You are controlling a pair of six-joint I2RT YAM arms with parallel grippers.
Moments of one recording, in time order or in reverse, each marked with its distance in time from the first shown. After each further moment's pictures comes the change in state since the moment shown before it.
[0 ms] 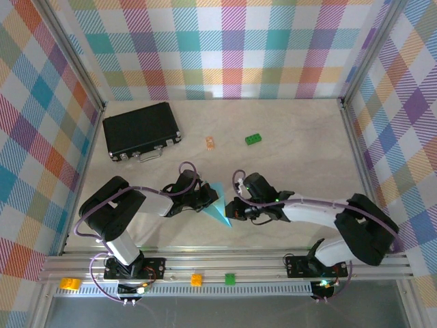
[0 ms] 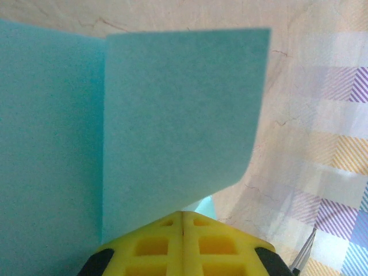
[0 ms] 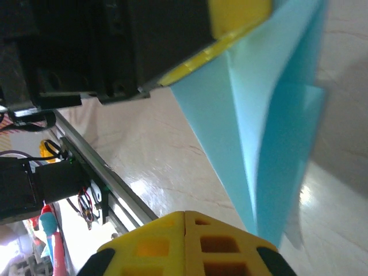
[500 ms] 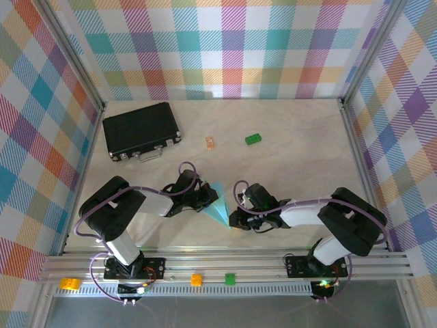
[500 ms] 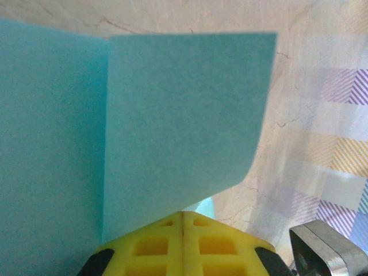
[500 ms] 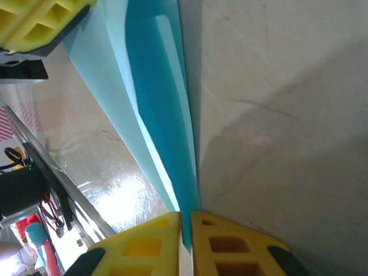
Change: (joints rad) left arm 0.000 0.000 0.000 0.000 -0.001 -0.011; right arm 0.009 0.053 -0.166 0.158 0.024 0.088
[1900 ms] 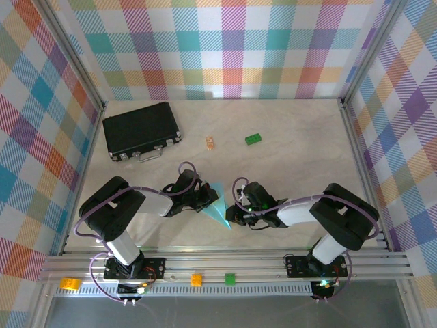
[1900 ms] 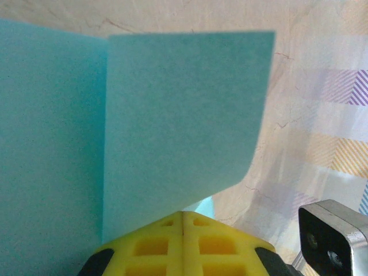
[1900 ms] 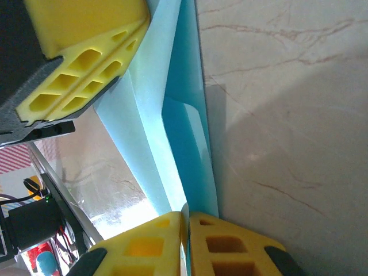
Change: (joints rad) left arm 0.000 -0.002 0.000 -0.004 -0.003 0.000; right arm 0.000 0.080 0.006 0.171 0.062 0.065
